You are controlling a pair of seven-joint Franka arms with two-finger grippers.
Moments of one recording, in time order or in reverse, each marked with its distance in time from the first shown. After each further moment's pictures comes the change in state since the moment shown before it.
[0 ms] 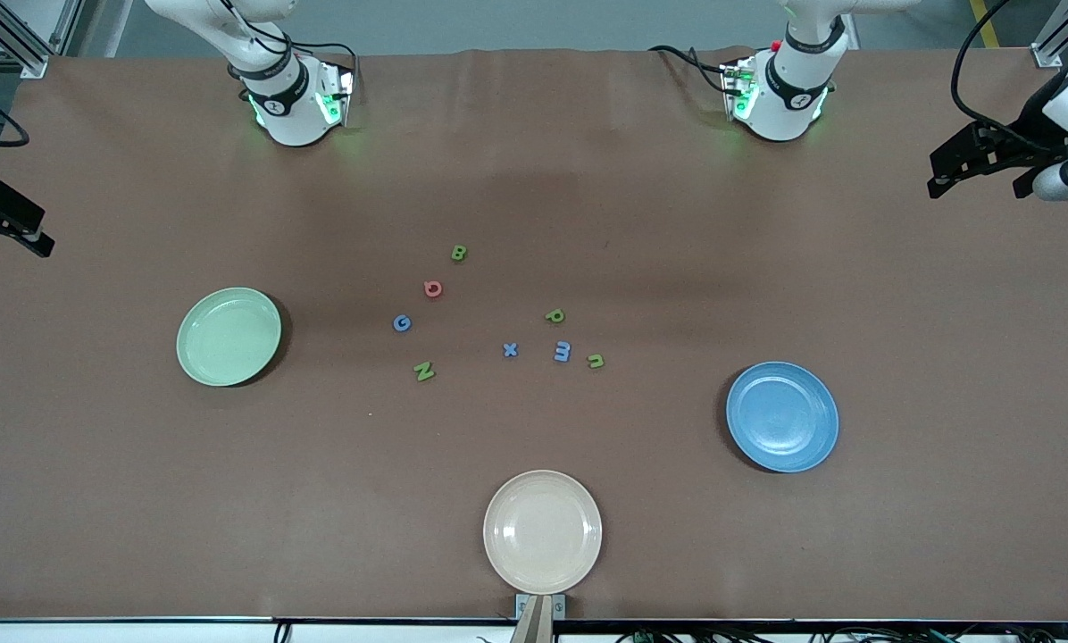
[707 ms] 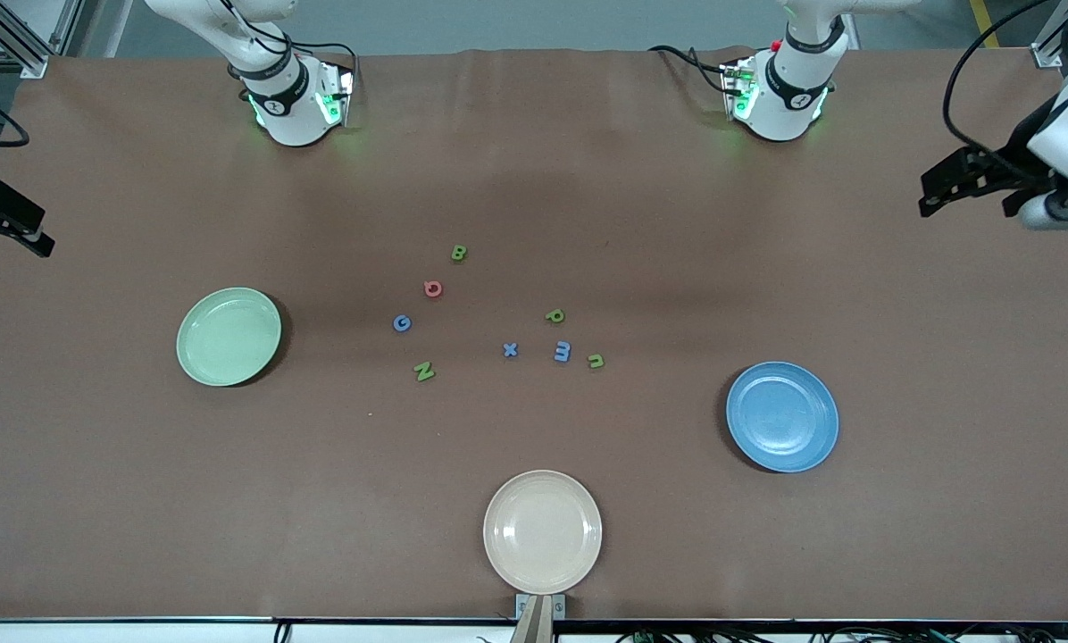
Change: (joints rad) left arm -0.020 0.085 -0.003 0.036 -0.001 0.000 -0.031; right arm 0.000 0.003 0.000 0.000 0.001 -0.001 0.000
